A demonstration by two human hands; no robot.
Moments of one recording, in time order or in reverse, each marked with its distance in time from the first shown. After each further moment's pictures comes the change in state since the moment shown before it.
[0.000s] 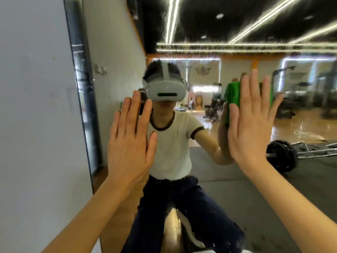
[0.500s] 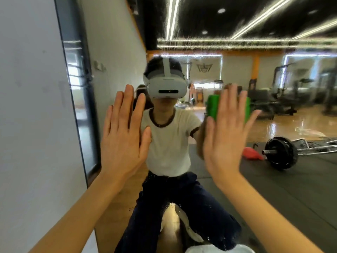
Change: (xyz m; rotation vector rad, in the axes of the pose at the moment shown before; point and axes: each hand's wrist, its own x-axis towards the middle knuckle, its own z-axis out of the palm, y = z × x) left_hand 0.000 0.003 -0.002 -0.011 0.005 -0.009; right_hand -0.041 -0.032 0.009 -0.006 -0.014 0.026
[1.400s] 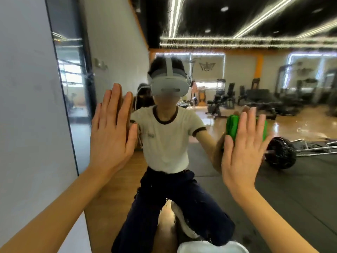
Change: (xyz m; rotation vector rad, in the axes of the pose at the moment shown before) left_hand 0.003 0.004 -0.008 -0.006 -0.033 -0.003; right_hand -0.031 0.077 -0.019 0.009 -0.069 0.068
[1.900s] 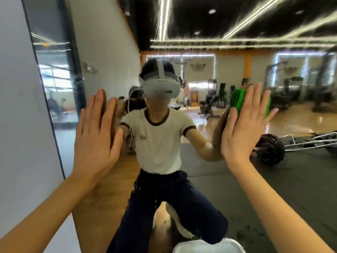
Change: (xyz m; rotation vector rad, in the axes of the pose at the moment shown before) left_hand -0.001 0.003 -0.009 -0.046 -0.067 -0.028; right_hand 0.055 0.015 -0.005 0.040 0.149 0.133
